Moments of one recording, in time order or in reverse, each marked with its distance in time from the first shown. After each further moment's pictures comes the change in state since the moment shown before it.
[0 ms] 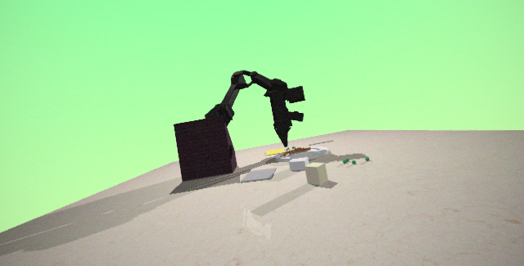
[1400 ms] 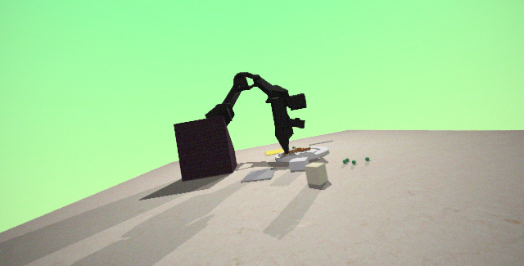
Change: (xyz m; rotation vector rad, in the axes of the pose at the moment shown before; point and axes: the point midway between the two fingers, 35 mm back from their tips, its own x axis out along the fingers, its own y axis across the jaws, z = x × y) arm 0.027 0.000 -0.001 0.002 0.004 -0.001
